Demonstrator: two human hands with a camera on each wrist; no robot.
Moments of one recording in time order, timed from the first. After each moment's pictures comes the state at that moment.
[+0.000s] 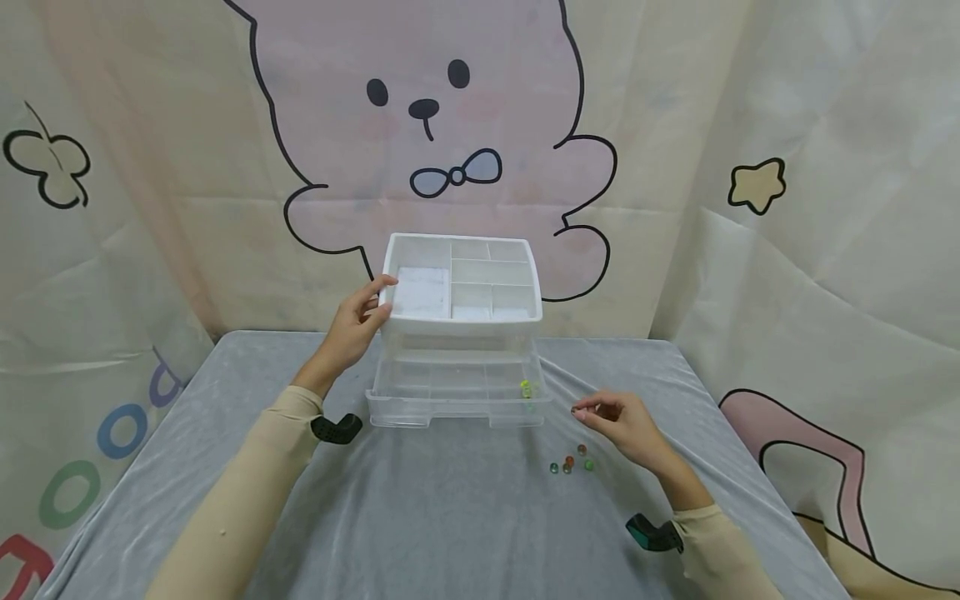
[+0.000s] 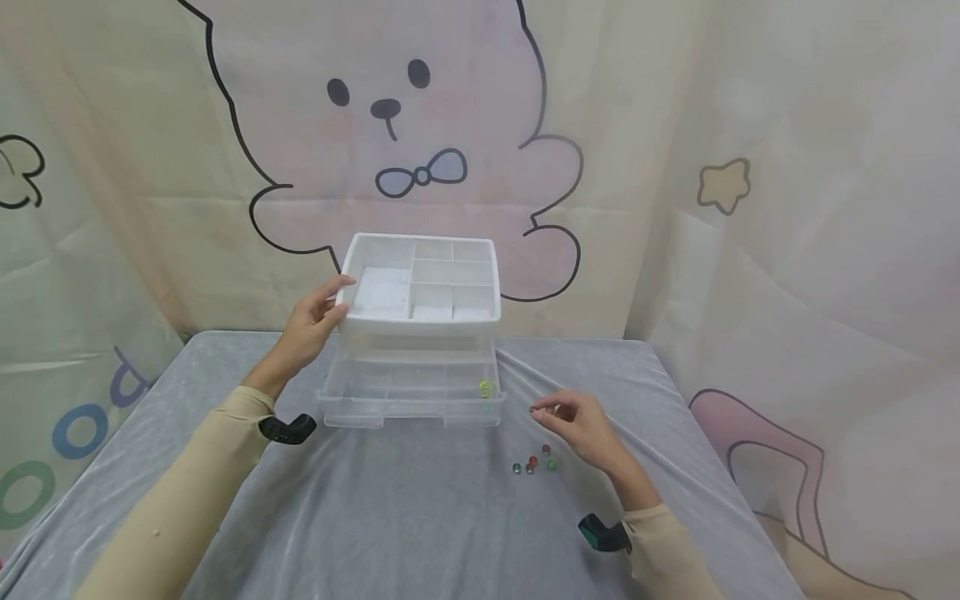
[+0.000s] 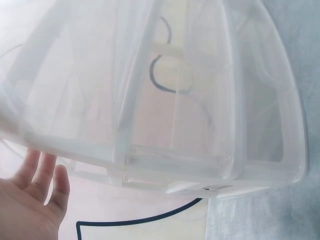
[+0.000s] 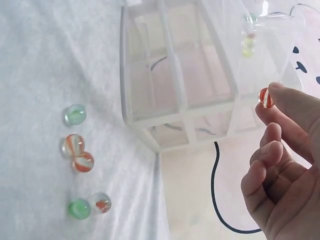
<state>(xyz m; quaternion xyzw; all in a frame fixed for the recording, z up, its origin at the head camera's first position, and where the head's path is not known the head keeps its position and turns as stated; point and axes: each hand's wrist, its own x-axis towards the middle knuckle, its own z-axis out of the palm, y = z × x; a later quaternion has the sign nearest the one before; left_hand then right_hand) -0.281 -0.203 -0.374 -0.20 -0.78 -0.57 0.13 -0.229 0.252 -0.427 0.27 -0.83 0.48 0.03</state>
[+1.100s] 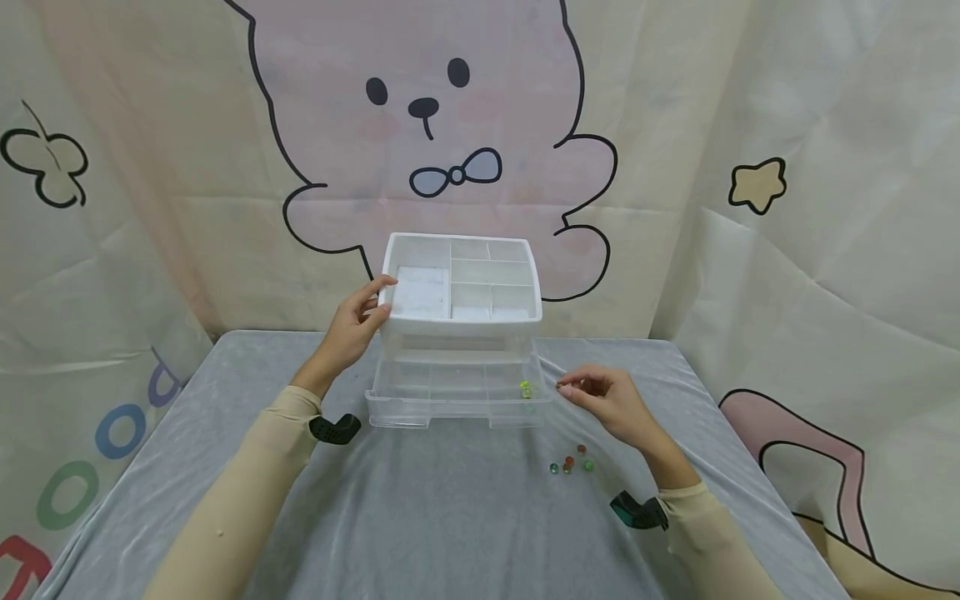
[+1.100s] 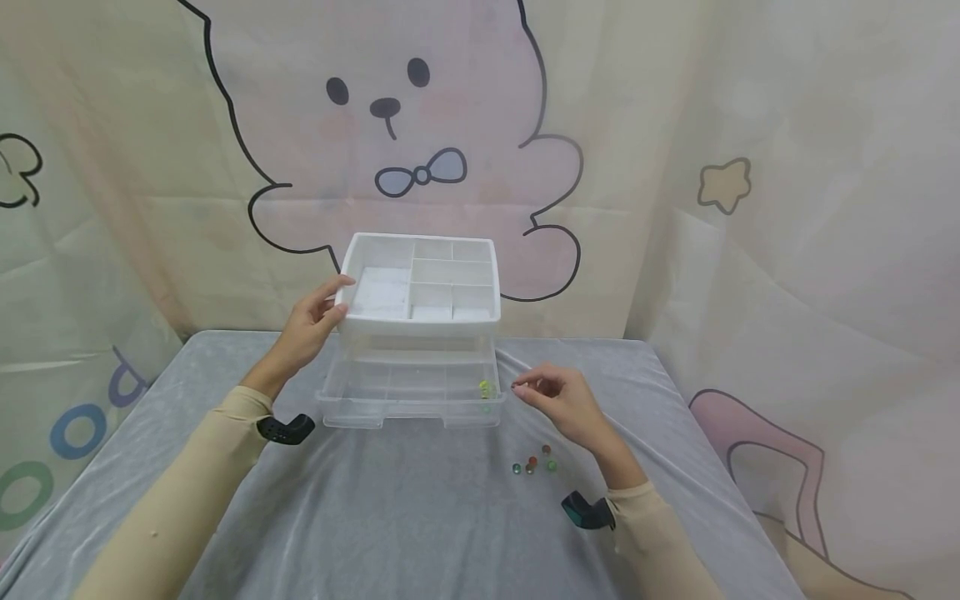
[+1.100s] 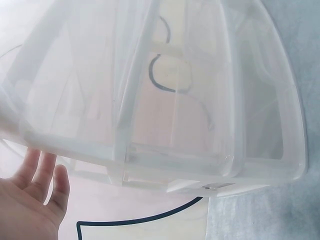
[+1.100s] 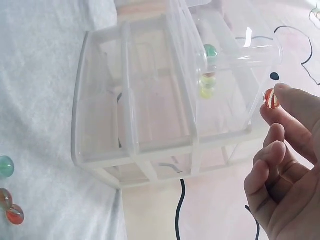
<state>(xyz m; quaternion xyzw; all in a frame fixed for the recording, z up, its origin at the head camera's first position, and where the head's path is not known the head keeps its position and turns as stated) -0.280 -0.201 -0.372 -0.19 -0.79 -0.57 0.12 -0.239 0.222 -0.390 0.34 -0.80 0.49 0.05</state>
